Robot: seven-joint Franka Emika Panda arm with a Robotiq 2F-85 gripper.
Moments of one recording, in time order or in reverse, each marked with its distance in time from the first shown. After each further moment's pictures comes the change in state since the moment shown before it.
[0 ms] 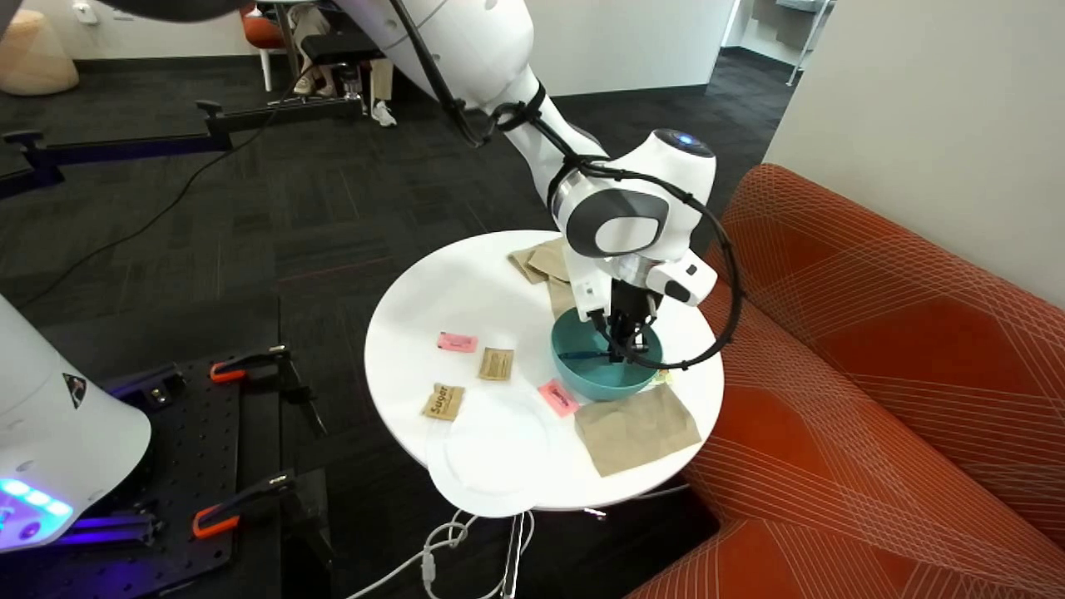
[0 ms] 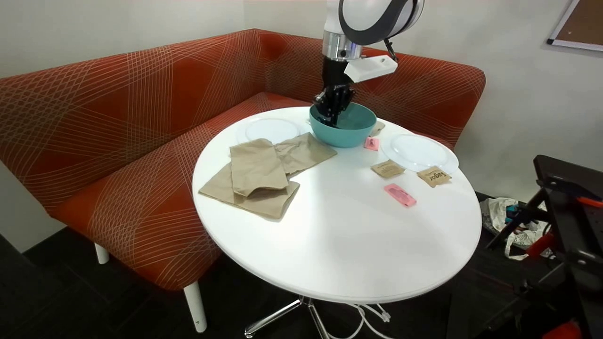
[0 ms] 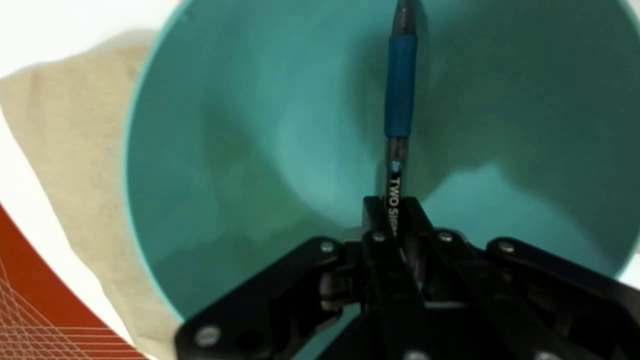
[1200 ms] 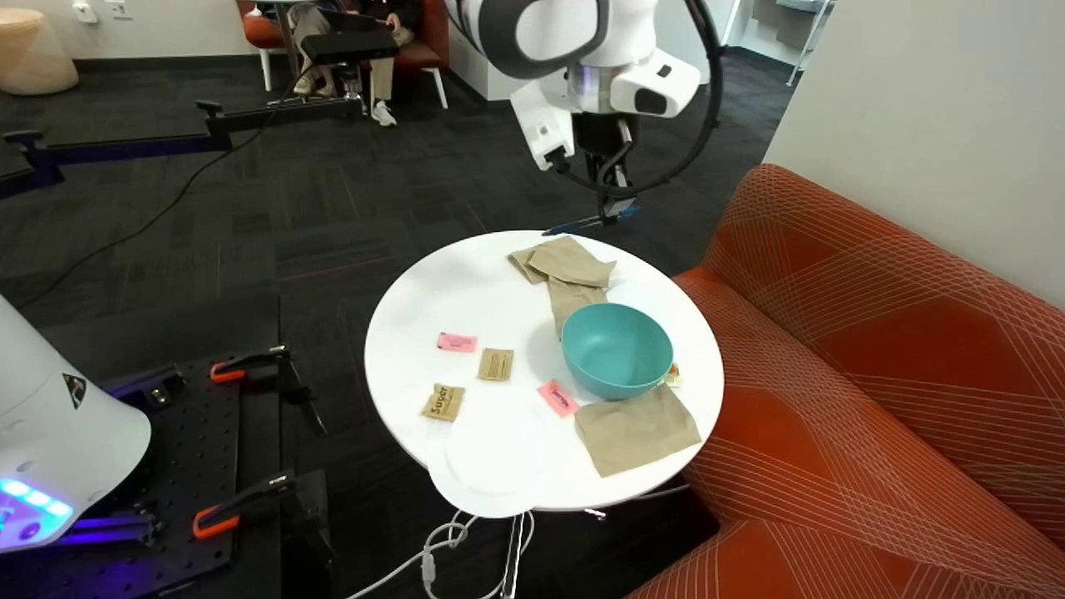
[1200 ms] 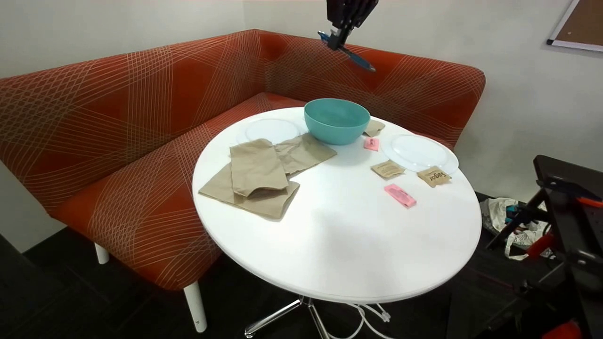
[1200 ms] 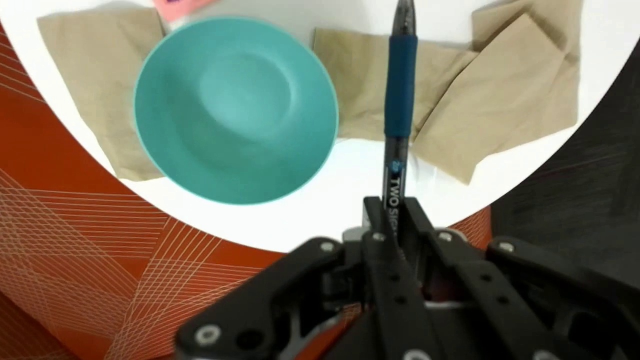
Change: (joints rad) arm 0.030 -0.544 0.091 -0.380 0.007 0.090 -0.028
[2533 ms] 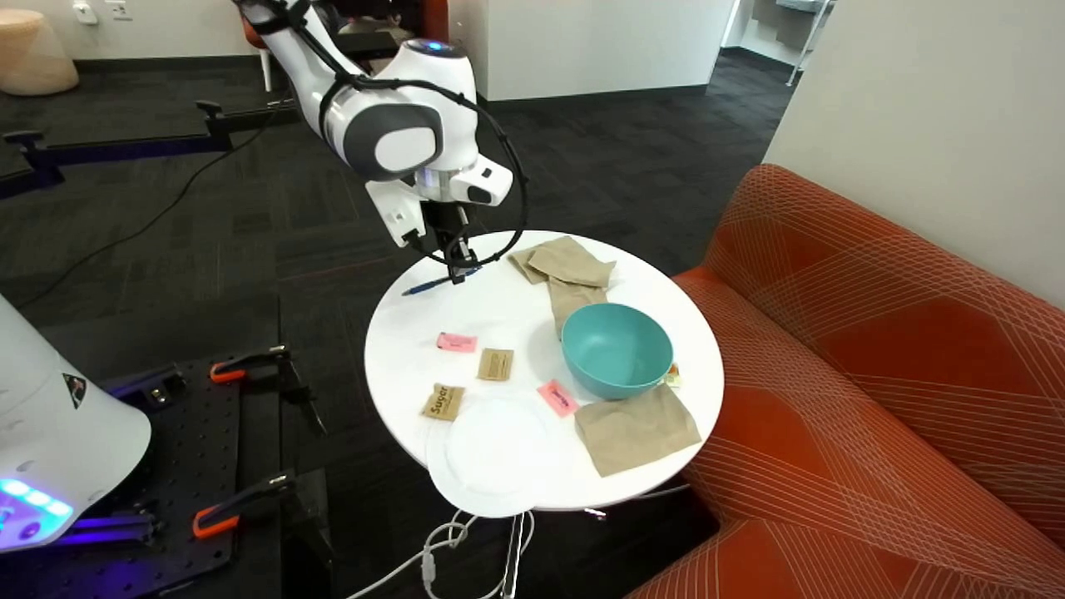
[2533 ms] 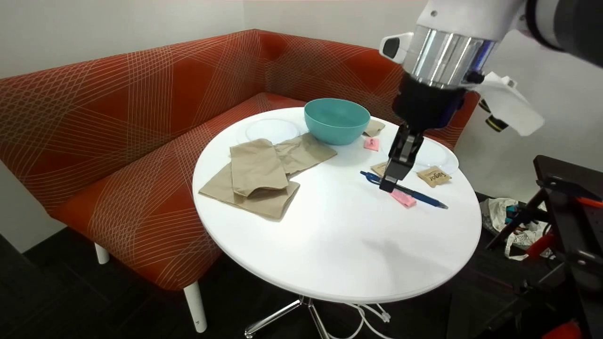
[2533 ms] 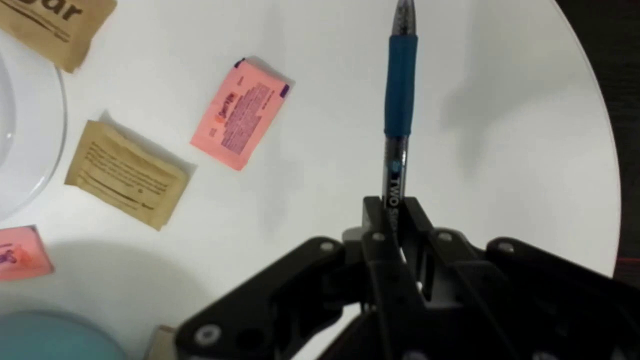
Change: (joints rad) arm 0.179 0.028 0.077 -0.433 -0.084 0.271 0.022
